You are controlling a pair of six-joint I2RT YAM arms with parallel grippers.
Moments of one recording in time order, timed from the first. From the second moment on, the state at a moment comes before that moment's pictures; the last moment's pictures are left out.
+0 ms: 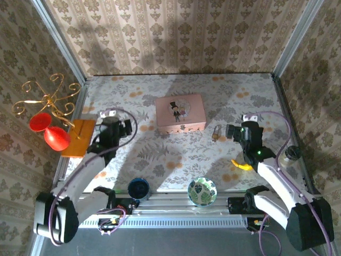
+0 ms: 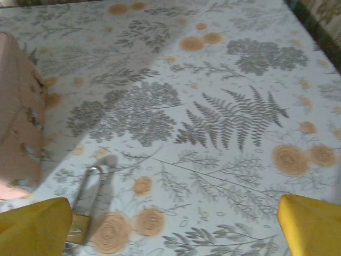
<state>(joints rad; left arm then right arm) -0.32 0.99 0.55 -0.09 -0.42 -0.18 0.19 0.92 0.46 -0.09 0.36 0.17</state>
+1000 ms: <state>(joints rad) 0.00 1.40 0.21 0.94 -0.01 0.11 0.04 1.49 0.32 0.79 0.21 0.05</state>
